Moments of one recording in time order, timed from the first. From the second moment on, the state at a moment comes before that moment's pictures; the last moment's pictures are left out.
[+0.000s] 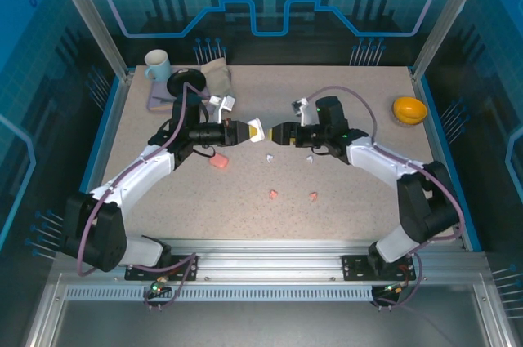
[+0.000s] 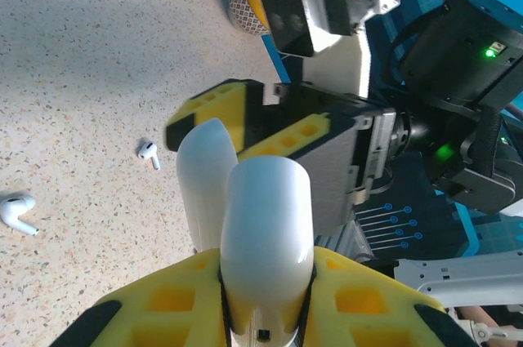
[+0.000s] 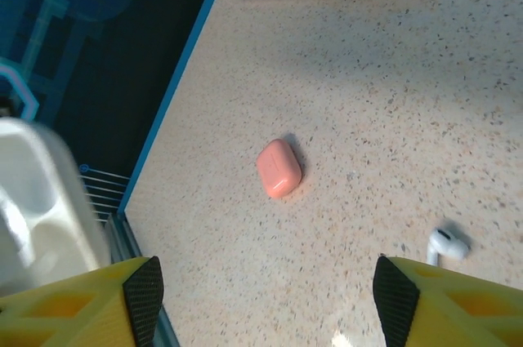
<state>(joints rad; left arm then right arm) -0.30 1.37 0.96 -0.07 0.87 -0.61 0.41 1.54 0.97 -0.01 -0.67 0.55</state>
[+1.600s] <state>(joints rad) -0.32 1.39 1.00 -0.08 0.89 -0.61 0.44 1.62 1.05 0.10 -0.92 0.60</state>
